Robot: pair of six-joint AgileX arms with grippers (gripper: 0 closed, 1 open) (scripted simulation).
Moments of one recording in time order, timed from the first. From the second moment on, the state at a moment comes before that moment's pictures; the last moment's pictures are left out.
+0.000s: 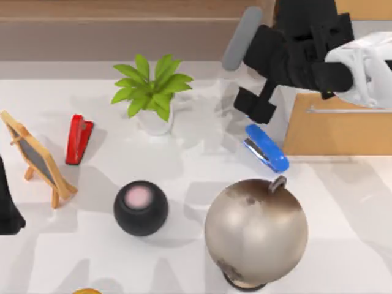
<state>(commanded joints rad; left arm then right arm) 0.00 0.00 0.00 0.00 0.00 0.00 0.48 1.90 1.29 -0.06 0.10 -0.77</state>
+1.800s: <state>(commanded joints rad) 0.00 0.00 0.00 0.00 0.00 0.00 0.15 2.40 2.29 -1.37 0.03 0.19</state>
